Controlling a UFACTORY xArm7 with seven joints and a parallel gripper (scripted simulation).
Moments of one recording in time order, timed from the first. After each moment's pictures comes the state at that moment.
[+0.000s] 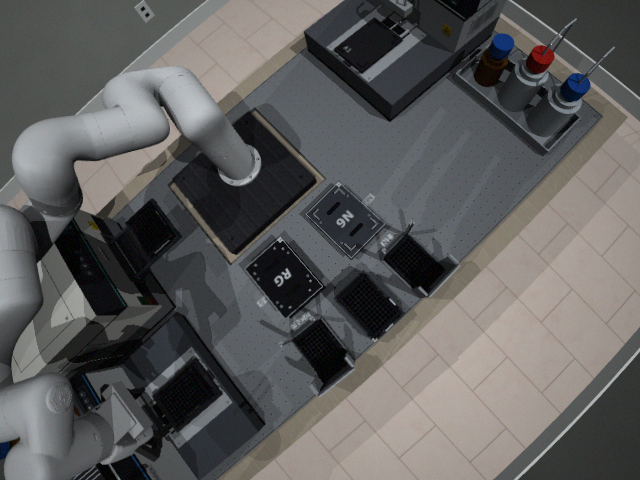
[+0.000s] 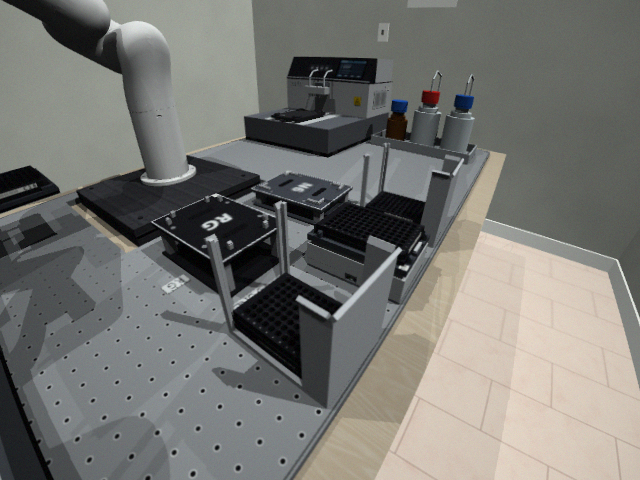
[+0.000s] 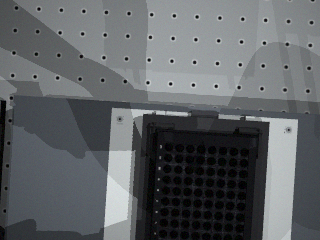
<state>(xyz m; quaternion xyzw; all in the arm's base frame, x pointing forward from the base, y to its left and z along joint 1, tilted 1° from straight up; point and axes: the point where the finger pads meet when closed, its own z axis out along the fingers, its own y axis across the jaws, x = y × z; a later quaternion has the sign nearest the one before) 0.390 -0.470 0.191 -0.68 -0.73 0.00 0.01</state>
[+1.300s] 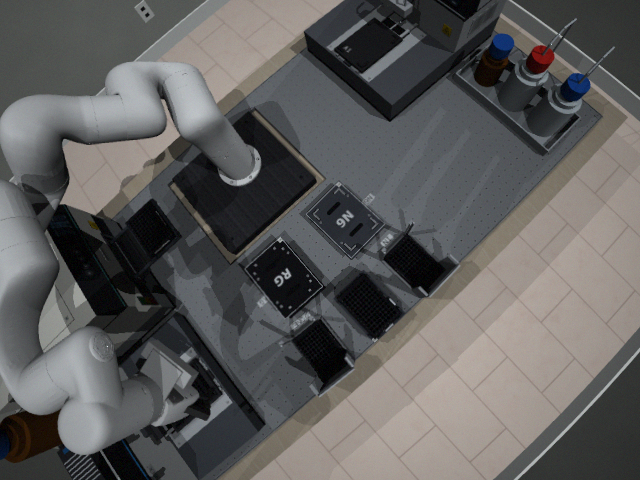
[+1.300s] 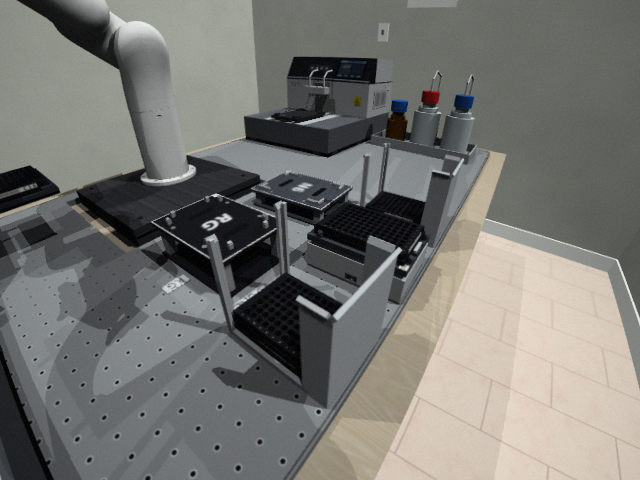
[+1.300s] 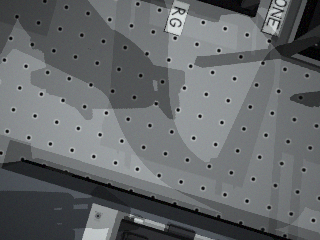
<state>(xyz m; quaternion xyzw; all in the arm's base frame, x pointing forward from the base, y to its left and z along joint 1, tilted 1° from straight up) 0.397 -0.360 0.192 -0.60 -0.80 0.00 0.01</state>
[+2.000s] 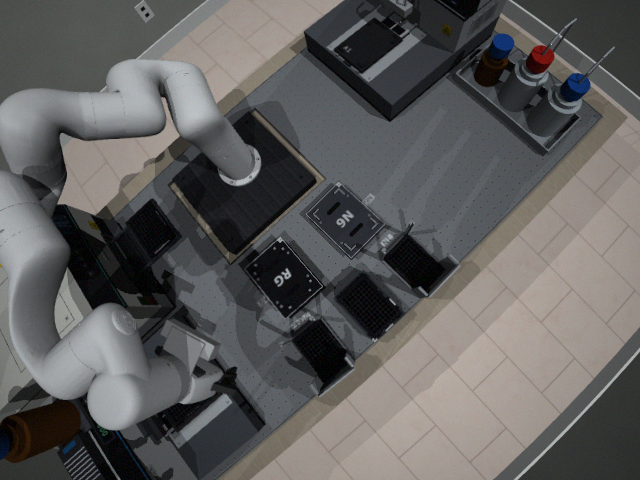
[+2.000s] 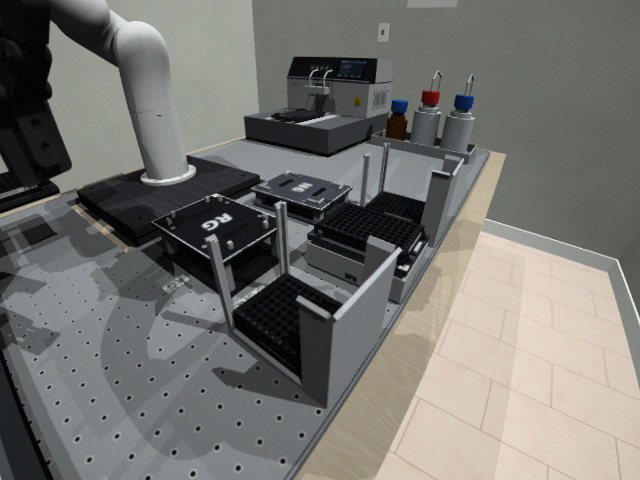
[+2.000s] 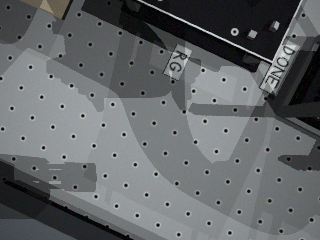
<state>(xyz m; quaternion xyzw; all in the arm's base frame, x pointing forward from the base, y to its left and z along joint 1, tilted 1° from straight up) 0.400 -0.304 0.192 -0.54 -0.84 0.00 0.01</state>
